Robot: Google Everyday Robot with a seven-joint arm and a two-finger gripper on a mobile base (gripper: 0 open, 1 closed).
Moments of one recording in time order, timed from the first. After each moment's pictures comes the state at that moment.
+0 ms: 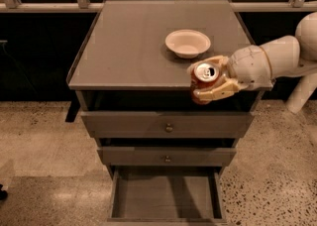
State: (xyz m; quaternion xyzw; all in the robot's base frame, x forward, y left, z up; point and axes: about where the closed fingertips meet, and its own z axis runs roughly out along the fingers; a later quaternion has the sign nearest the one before) arm 0.512 -0.115 0.881 -0.64 0.54 0.37 0.41
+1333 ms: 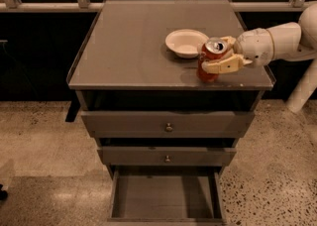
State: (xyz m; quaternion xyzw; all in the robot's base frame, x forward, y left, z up) arm 0.593 -0.144 0.900 -0.58 0.55 0.41 0.43
